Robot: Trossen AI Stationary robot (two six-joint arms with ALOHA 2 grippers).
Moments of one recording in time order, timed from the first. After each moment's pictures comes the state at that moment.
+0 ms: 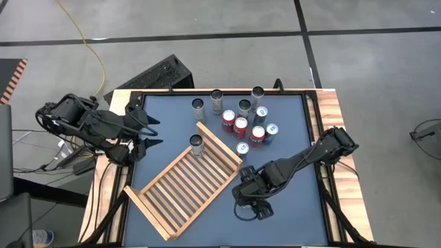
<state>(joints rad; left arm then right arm) -0.35 1.13 1.72 -1.29 -0.47 -0.39 0.46 1.87 1.77 -1.17 -0.06 0.17</state>
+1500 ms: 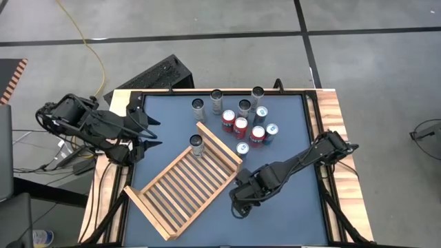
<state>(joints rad) -0.35 1.13 1.72 -1.30 -0.45 -0.32 0.47 1.95 1.89 -1.33 -0.03 1.31</state>
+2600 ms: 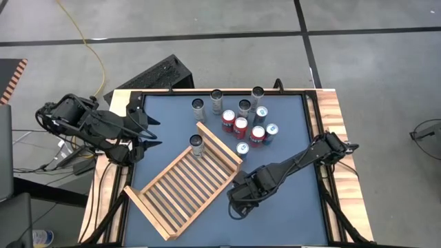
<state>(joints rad) -0.35 1.13 1.72 -1.30 -0.45 -0.30 0.46 1.98 1.89 -1.33 -0.05 1.20</state>
